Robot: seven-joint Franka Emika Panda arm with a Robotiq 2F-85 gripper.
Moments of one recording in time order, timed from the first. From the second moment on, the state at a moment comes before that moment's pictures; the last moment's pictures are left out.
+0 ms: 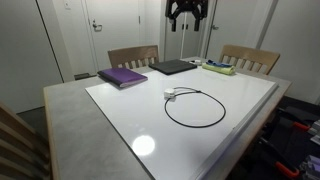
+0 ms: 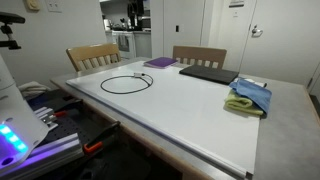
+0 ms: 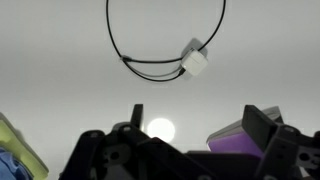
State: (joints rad) arm 0.06 0.03 0.15 -2.09 -0.04 2.12 0.58
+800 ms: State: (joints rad) arm 0.11 0.25 0.11 -2.04 -0.02 2.28 0.71
